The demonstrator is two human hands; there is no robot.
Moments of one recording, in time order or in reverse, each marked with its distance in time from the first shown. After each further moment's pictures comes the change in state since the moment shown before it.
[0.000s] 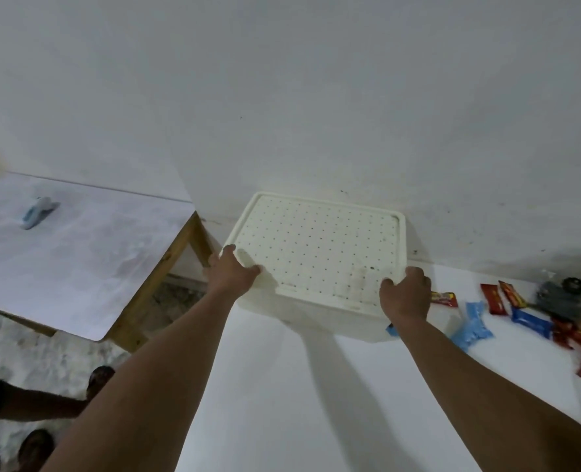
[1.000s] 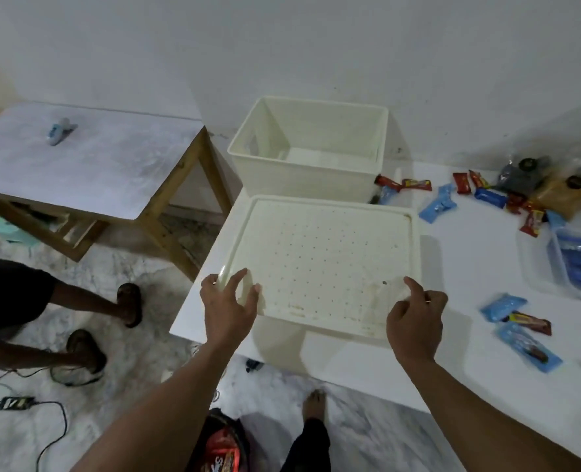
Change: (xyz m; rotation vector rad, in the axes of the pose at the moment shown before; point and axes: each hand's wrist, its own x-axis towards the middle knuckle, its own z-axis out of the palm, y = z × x) left_hand -0.315 -0.214 0.046 -0.032 0.169 0.217; right_hand -0.263 0.232 -0.070 -0.142 0.176 -0.246
